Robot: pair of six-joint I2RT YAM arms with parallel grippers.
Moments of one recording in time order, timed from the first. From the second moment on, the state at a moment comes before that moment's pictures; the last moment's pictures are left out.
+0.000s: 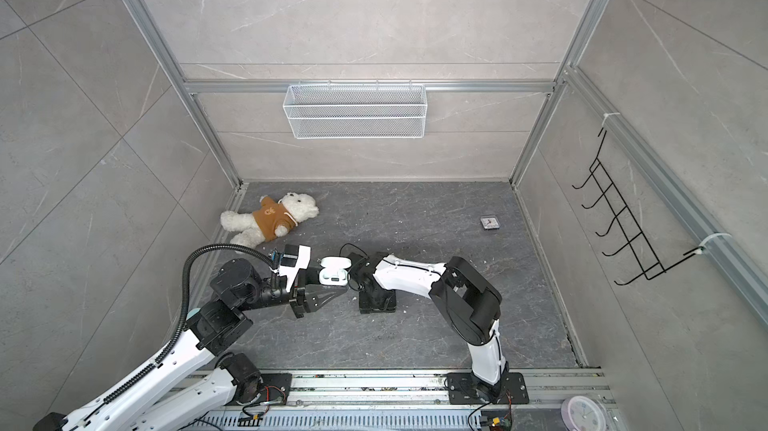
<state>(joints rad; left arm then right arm) -0.72 0.73 0.66 0.11 0.74 -0.15 0.93 1.95 1.32 -0.92 -0.02 0.86</state>
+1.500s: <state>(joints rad) -0.72 0.70 0.66 0.08 0.71 -0.15 0.88 2.04 1.47 -0.92 0.01 0.78</state>
